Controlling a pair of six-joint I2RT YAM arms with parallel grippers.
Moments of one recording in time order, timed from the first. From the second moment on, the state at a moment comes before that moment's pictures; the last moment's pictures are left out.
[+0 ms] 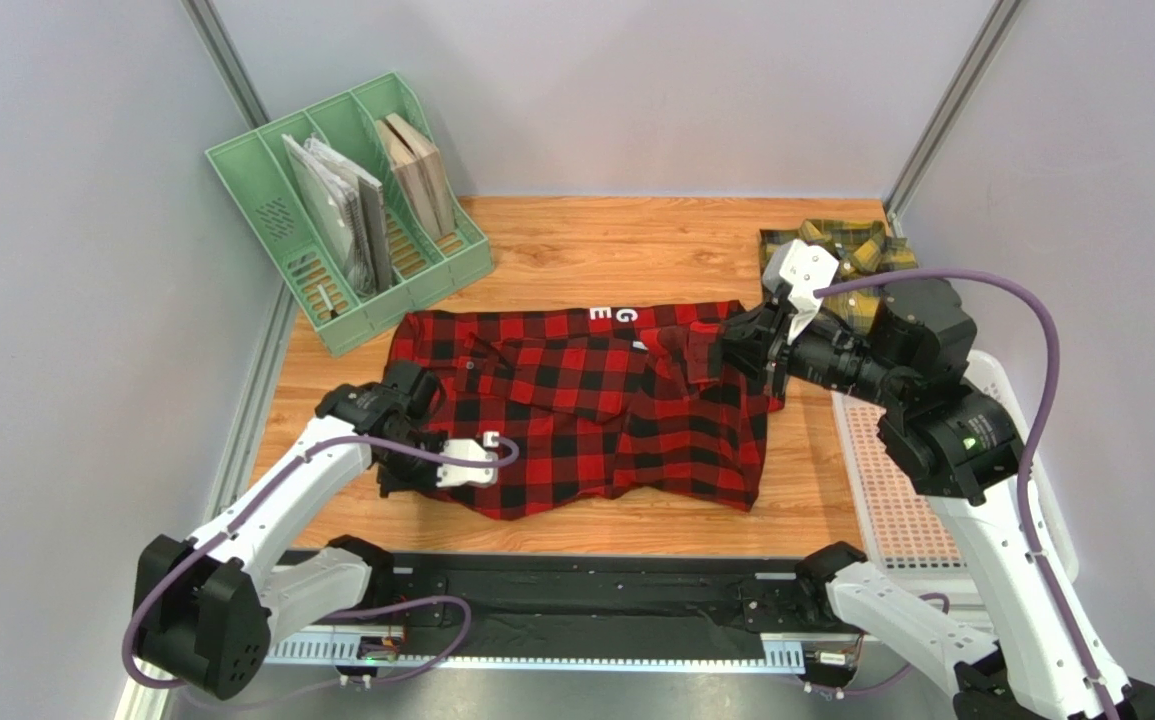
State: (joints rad) left arm -0.38 1.06 0.69 -1.09 0.14 1.17; right arm 0.43 0.86 1.29 -0.61 -0.62 -0.20
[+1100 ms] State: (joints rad) left arm -0.14 1.63 1.12 -0.93 0.14 1.07; right arm 0.28 1.56 1.78 -0.43 -0.88 -0.51
